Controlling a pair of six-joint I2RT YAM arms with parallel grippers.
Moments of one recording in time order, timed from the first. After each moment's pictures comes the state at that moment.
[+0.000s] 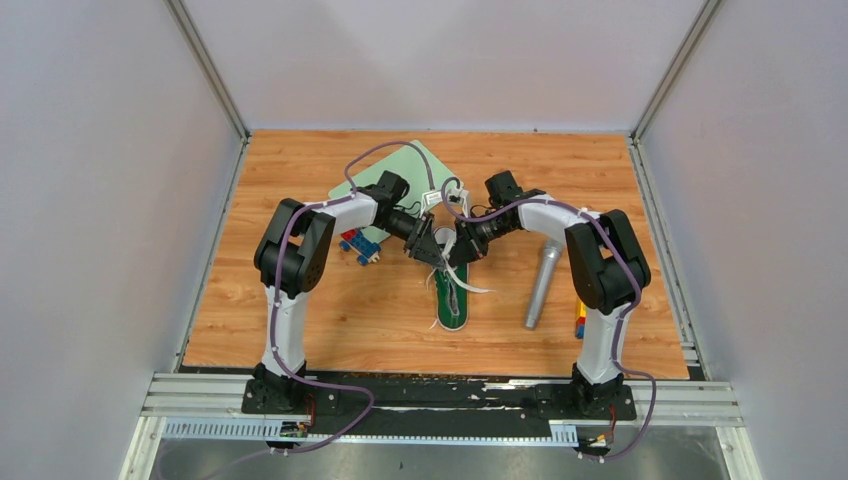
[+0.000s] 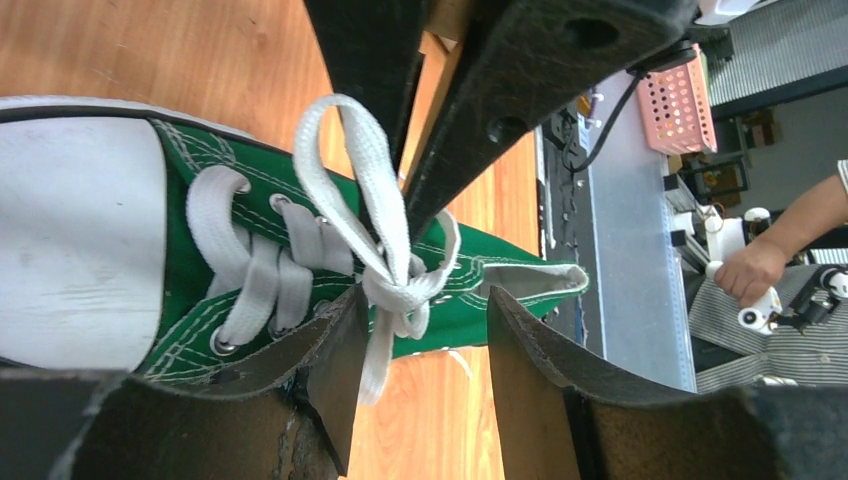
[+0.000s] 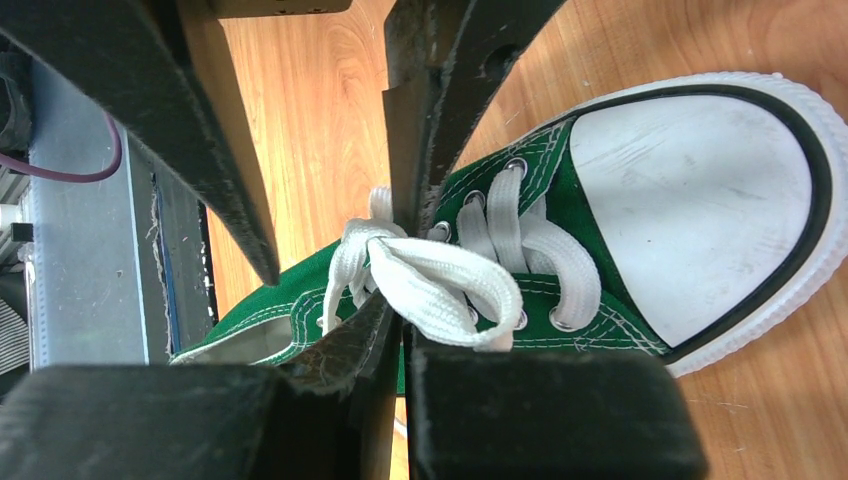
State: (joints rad) left arm -0.47 2.10 1.39 -0.46 1.26 0.27; right arm 0.40 1.95 1.28 -0.50 -1.01 -0.39
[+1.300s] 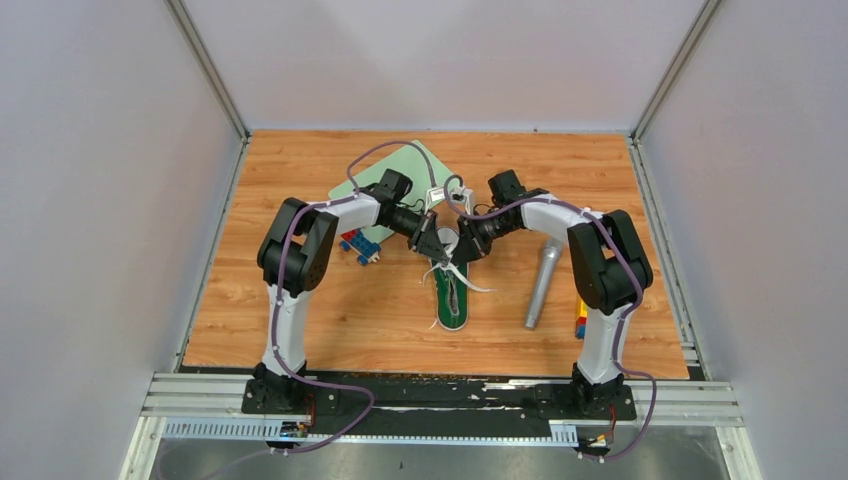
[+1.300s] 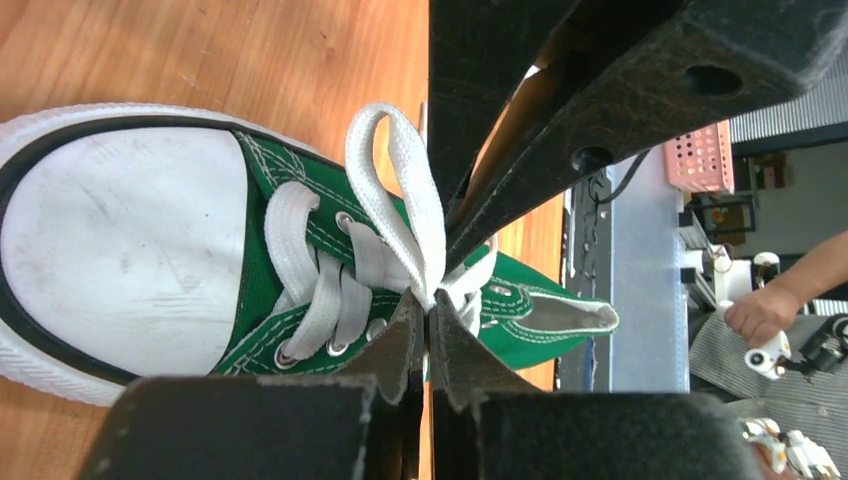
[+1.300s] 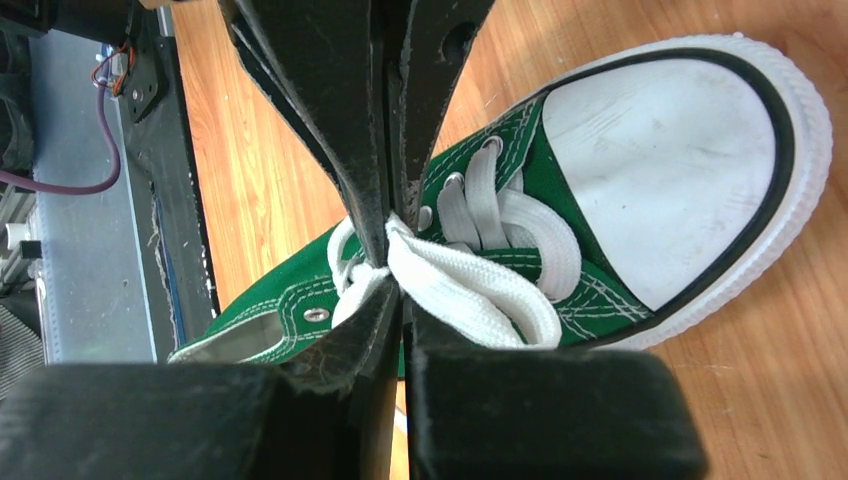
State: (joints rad) left arm -0.47 2.12 1.40 -0.37 1.20 0.12; right arm 0.39 1.95 1.27 -0.51 -0.98 -0.35
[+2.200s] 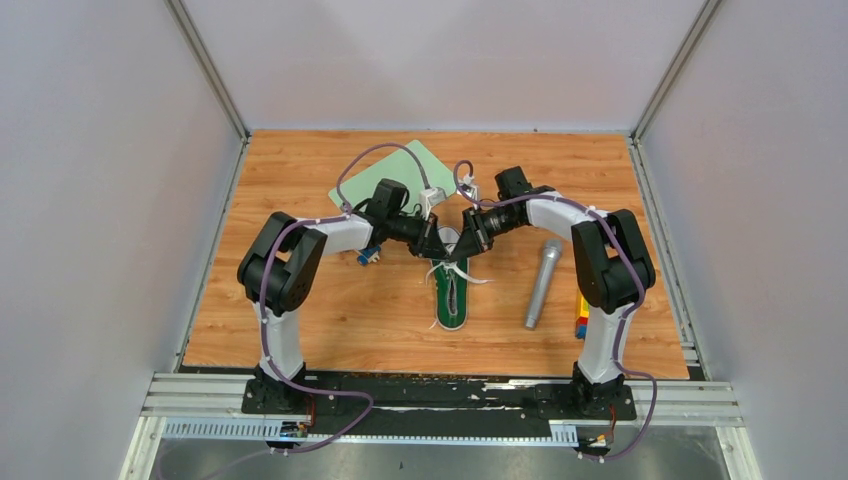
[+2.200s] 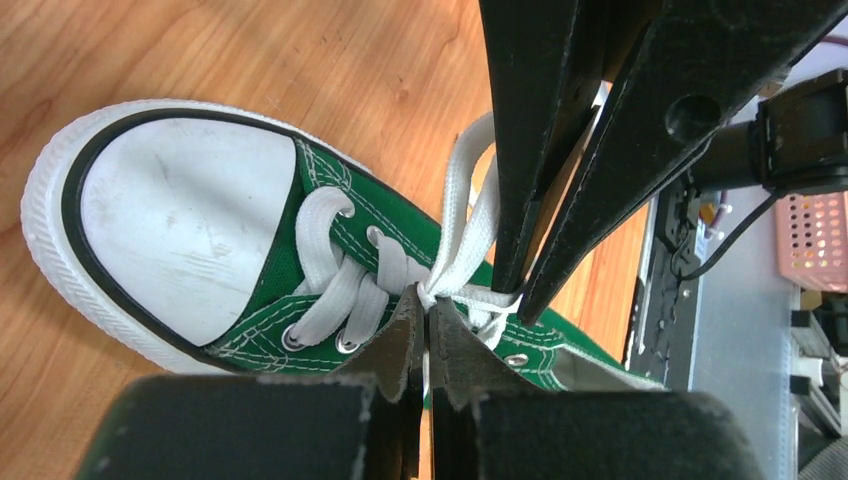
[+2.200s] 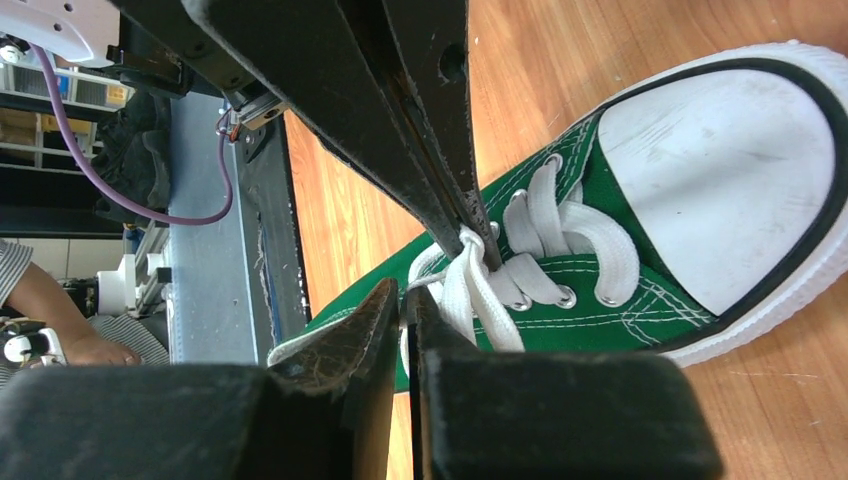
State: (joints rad) left arm -0.52 1.94 1.14 0.02 0.91 -0.11; right arm 0.35 1.95 1.29 -0.51 -1.12 -0.21
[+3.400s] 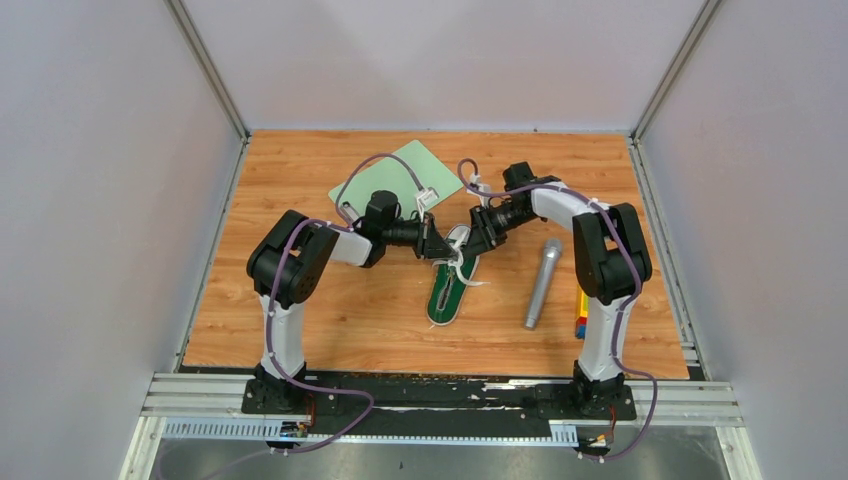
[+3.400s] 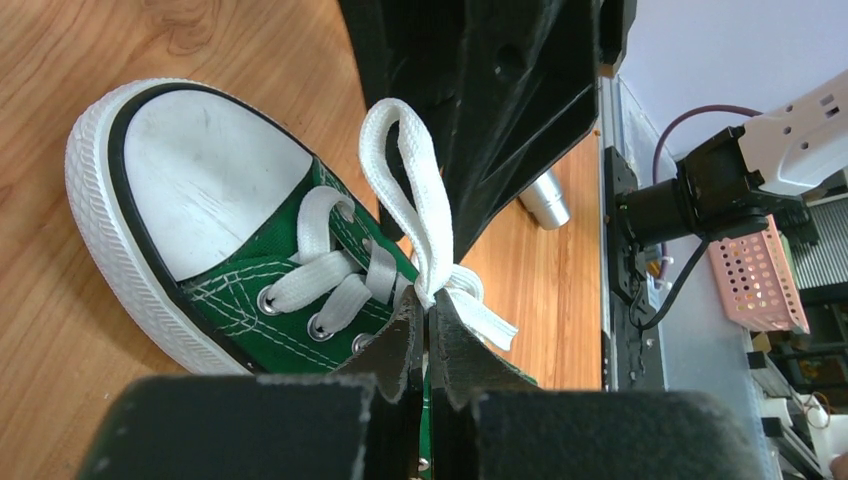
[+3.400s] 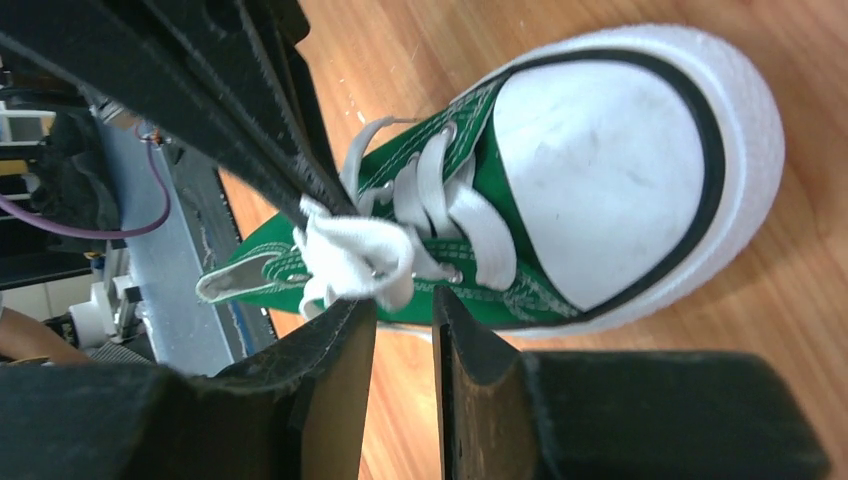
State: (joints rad) left arm -0.52 2.01 0.96 0.70 0.99 -0.47; right arm 0.28 2.00 1.38 -0.71 -0.96 -0.26
